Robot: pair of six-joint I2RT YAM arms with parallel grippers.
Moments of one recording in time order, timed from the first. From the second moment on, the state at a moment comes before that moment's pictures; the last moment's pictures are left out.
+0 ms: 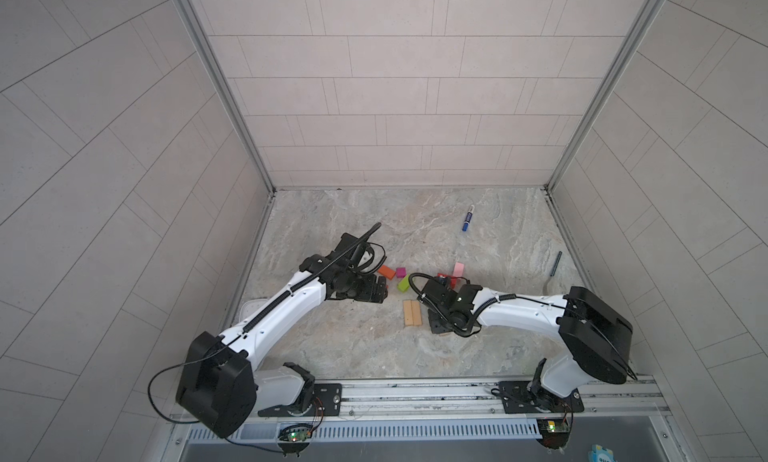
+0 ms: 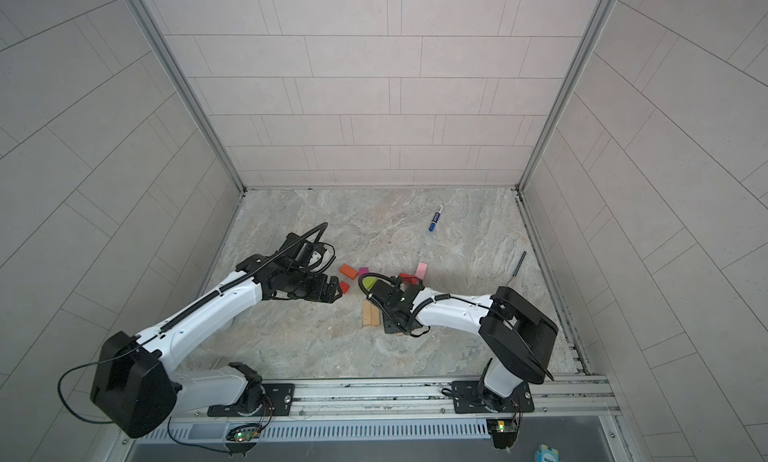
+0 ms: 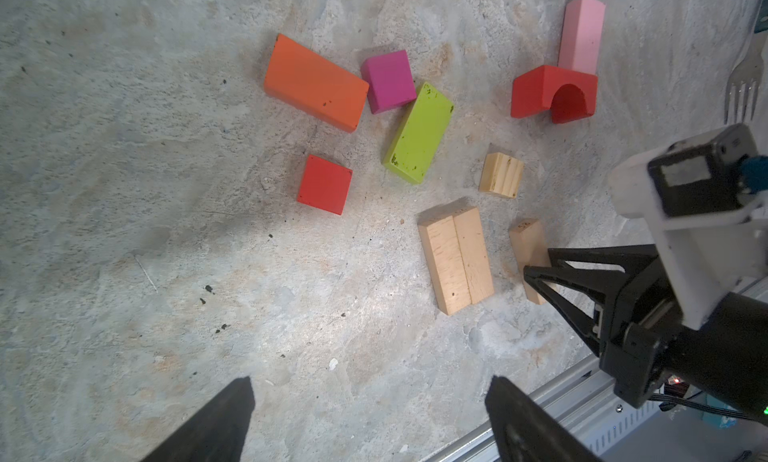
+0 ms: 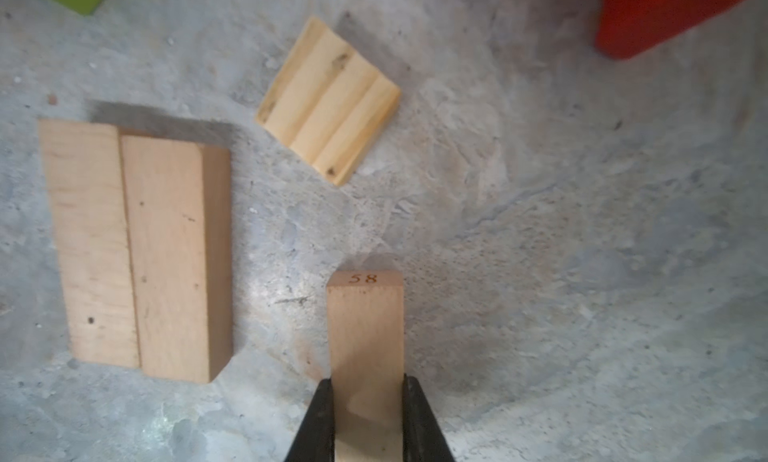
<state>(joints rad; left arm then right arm) -0.49 1.27 0.95 -0.83 0.25 -0.34 0.93 1.59 0.89 -0.63 0.14 0.81</state>
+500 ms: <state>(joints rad) -0.49 1.27 0.95 -0.83 0.25 -0.34 0.91 1.71 1.03 -0.64 0.15 0.78</state>
